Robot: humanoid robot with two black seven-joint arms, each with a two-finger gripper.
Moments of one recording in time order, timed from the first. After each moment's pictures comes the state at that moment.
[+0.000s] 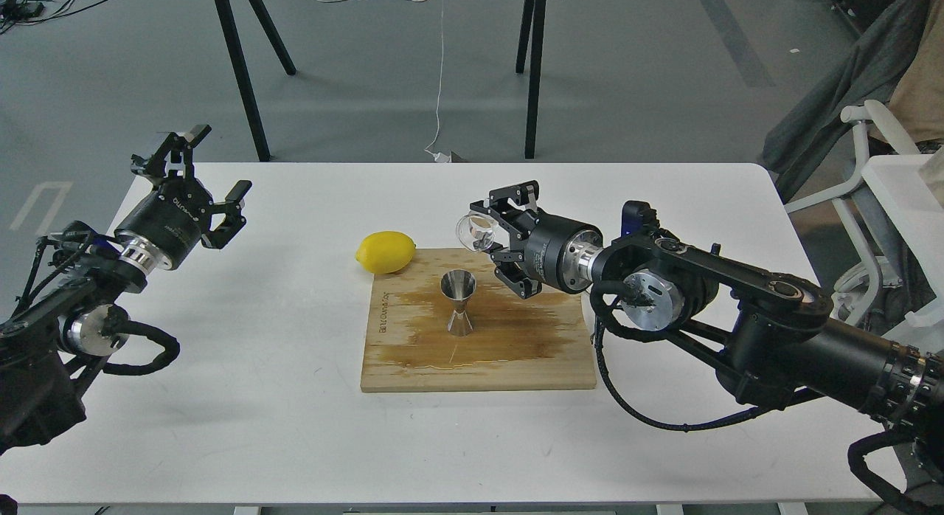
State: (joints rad) left arm -0.61 0.46 -0.71 -0.62 0.31 -0.49 -0.49; right arm 0.87 -0.25 0.38 1.31 -0.20 -0.21 -0.19
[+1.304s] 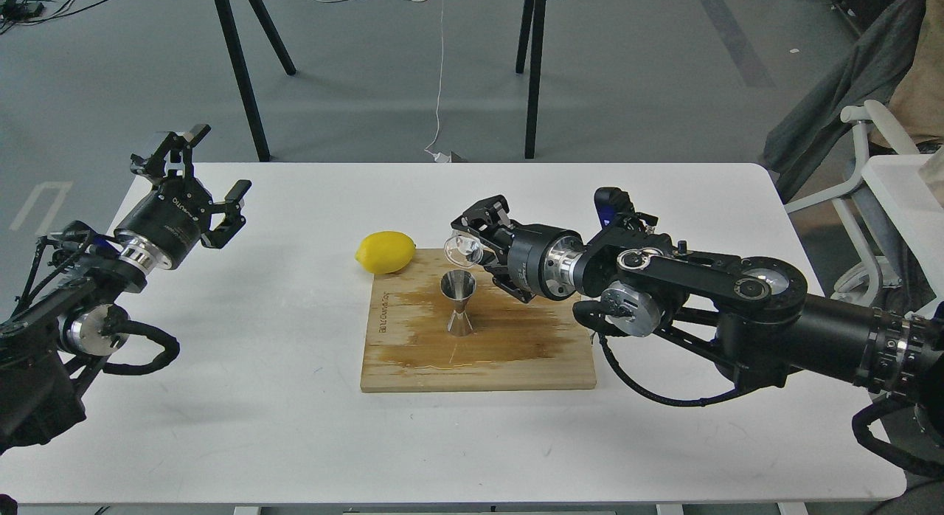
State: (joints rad) left arm -0.61 0.46 -0.71 -0.62 0.31 -0.49 -0.49; right arm 1.00 -0.23 0.17 1.28 -0.31 -0.20 -0.19
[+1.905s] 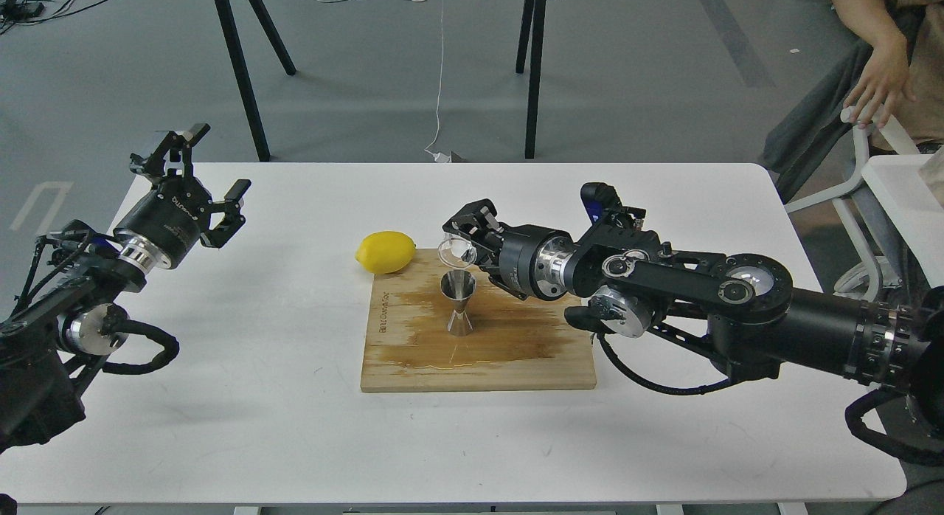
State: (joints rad) left arm -0.61 0.46 -0.71 -0.62 0.31 -0.49 -0.49; right arm 1.05 -0.21 0.10 1.26 -0.38 -0.20 -0.19
